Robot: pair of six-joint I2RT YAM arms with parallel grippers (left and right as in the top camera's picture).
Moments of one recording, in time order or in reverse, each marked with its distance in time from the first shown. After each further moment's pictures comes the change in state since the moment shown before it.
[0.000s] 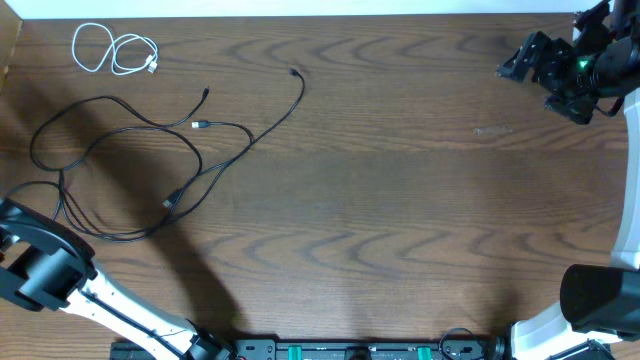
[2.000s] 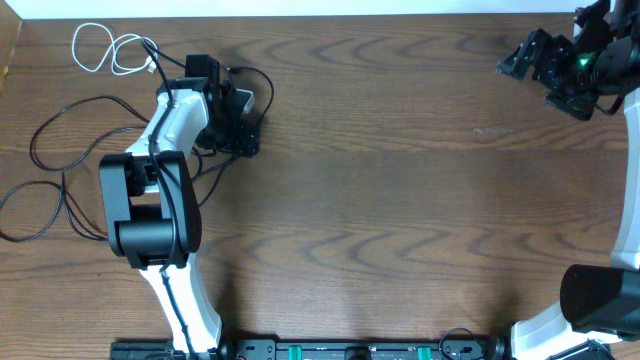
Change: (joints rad) left arm -0.845 -0.129 -0.590 0.232 0.659 0.569; right arm 0.000 0.000 0.000 0.031 0.003 -0.015
